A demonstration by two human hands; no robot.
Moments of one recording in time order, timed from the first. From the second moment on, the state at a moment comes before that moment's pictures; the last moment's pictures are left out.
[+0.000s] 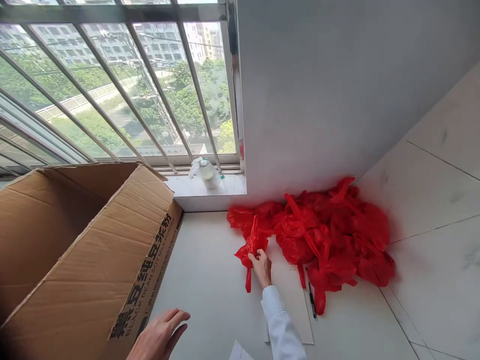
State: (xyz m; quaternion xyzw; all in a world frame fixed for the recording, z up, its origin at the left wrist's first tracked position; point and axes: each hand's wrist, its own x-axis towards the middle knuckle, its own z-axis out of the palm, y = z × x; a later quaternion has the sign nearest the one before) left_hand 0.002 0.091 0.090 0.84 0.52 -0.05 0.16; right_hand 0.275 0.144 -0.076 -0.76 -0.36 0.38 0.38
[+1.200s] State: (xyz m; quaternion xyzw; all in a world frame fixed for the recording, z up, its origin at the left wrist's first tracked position) left_hand 0.015 0.137 -0.041 0.77 0.58 -0.02 0.26; right_hand 0.185 0.059 -0.065 -0.81 -0.46 0.25 0.27
